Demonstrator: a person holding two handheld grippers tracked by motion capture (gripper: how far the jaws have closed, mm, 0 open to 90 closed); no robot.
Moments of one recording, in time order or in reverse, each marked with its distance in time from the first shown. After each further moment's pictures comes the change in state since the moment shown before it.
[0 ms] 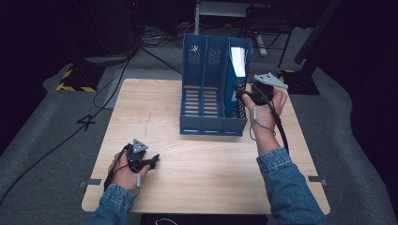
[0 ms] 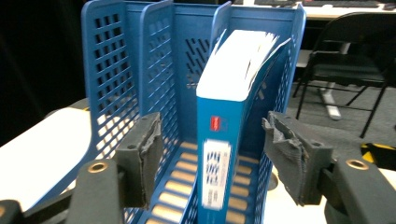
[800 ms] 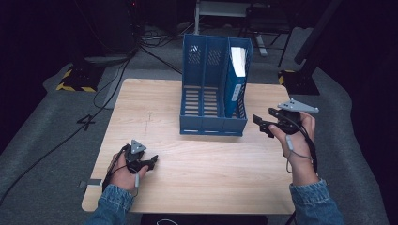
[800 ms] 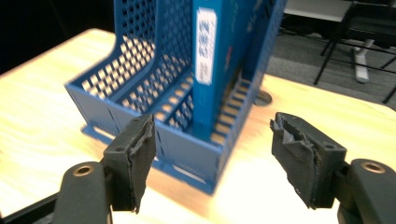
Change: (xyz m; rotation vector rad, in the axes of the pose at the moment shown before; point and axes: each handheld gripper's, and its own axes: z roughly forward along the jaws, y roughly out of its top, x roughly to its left) left arm 0.003 -0.002 -0.002 0.001 -0.006 0.008; right arm -0.041 -0.041 -0.087 0.214 0.123 -0.078
